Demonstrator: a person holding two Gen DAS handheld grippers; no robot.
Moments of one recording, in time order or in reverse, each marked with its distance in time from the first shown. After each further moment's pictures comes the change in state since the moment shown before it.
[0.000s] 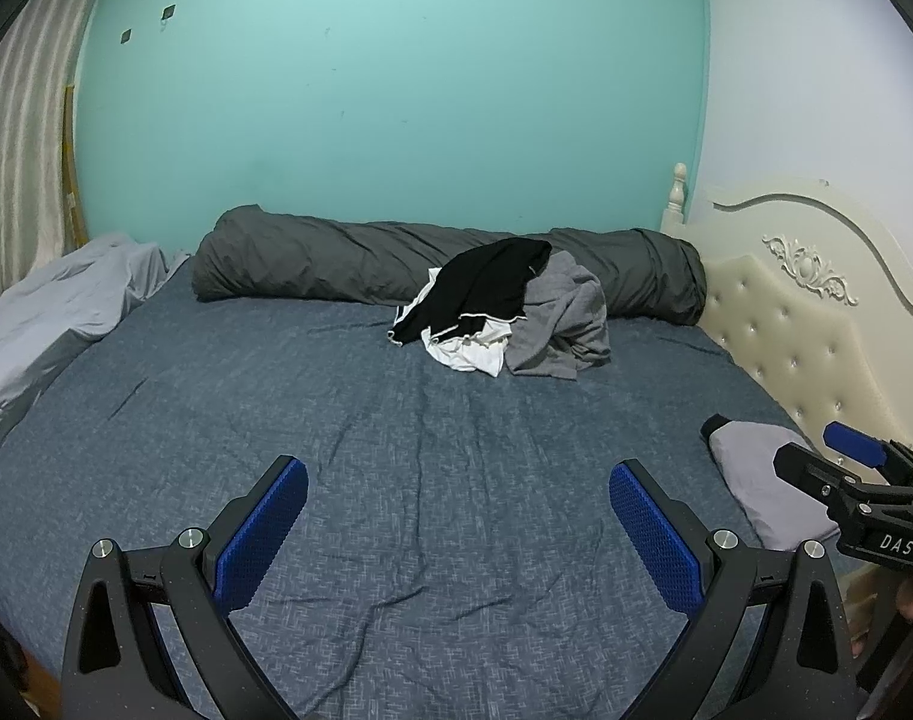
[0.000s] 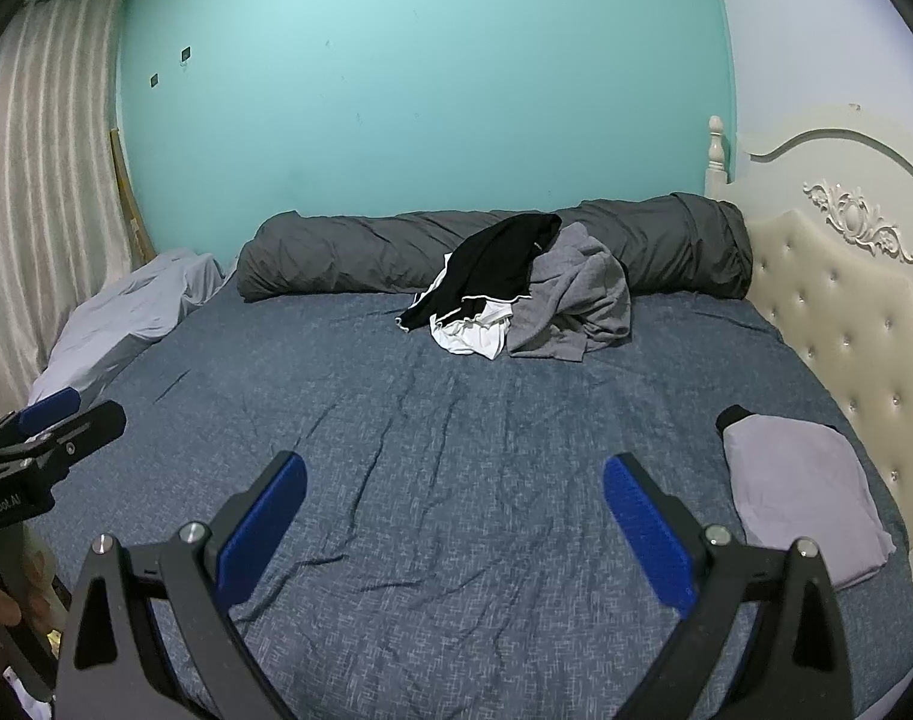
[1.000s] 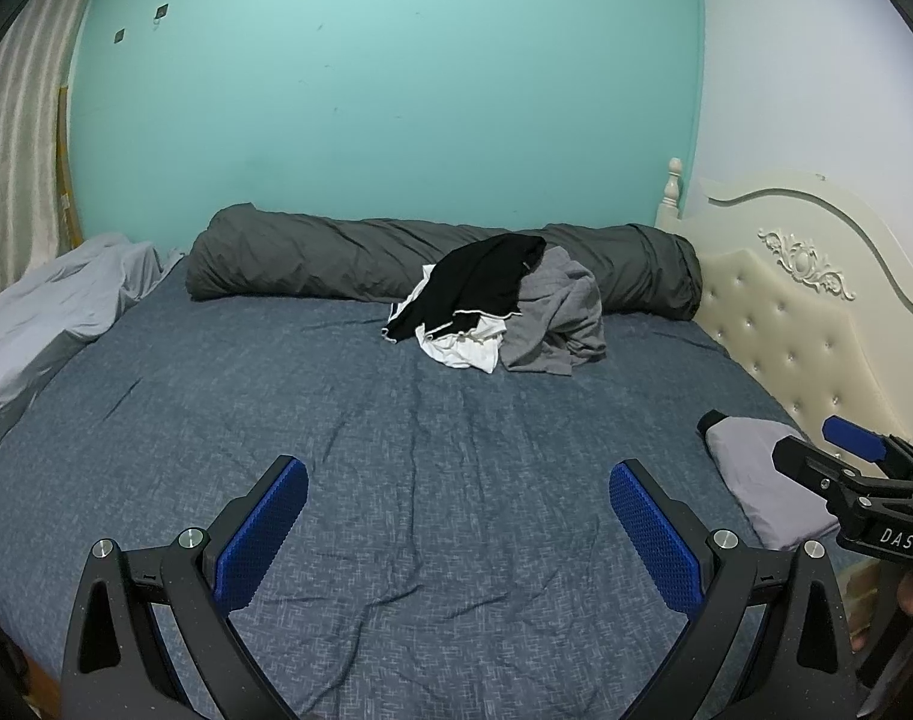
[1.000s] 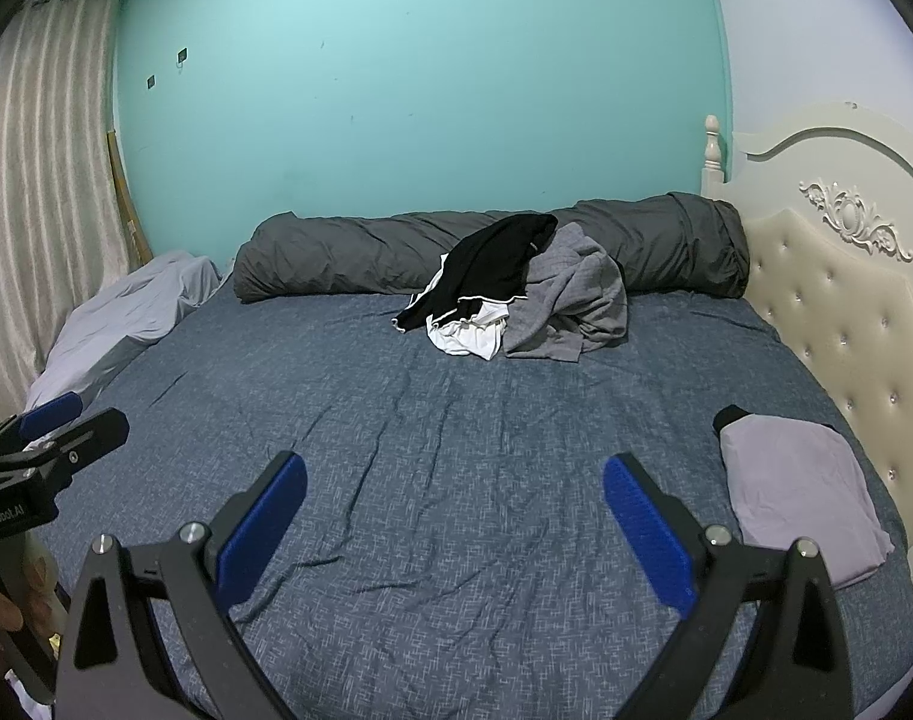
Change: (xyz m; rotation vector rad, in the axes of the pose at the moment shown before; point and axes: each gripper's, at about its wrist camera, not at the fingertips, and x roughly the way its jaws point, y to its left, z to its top) left arm 0.003 -0.001 0.001 0.009 0.011 -0.009; right arm -0.001 -0.003 0.002 0.006 -0.005 -0.003
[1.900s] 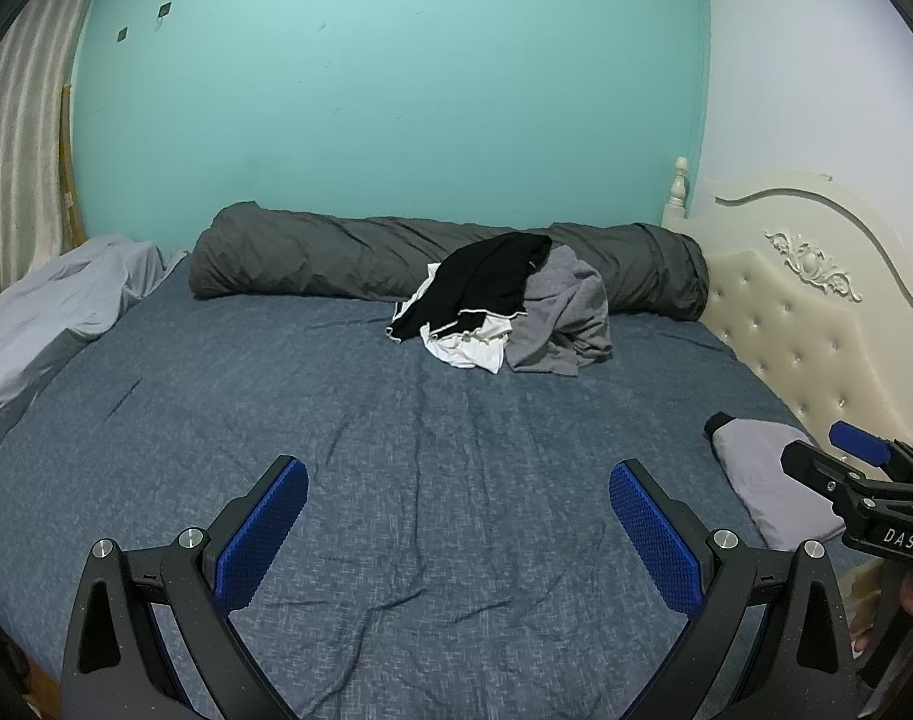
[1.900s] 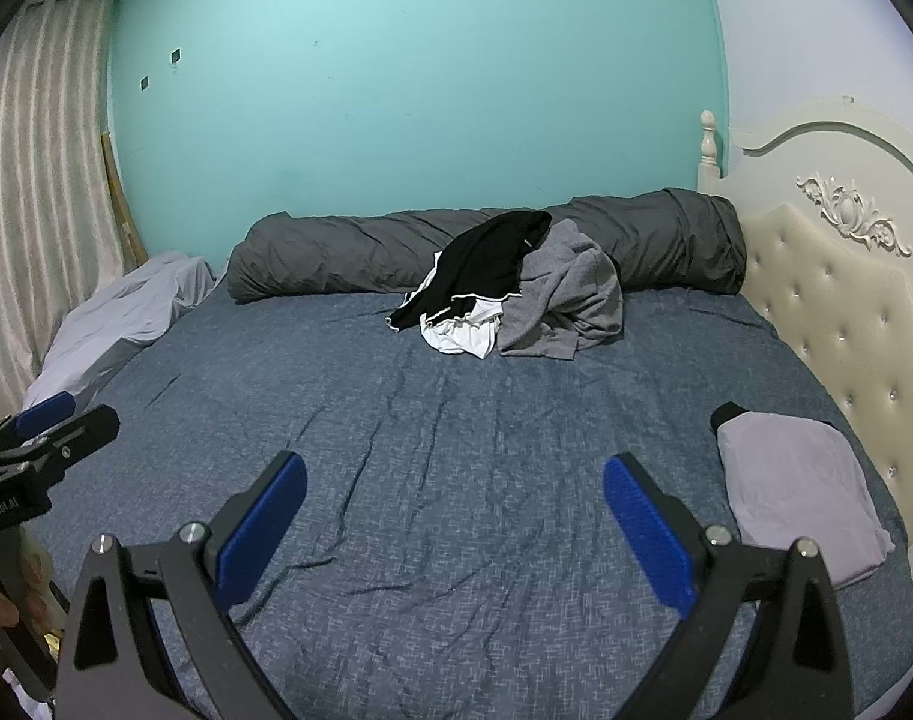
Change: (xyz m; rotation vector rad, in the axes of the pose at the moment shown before) left arm 0.013 0.001 0.000 0.000 0.006 0.007; right arm 0.011 -0.008 -0.001 0.007 0.013 -0.011
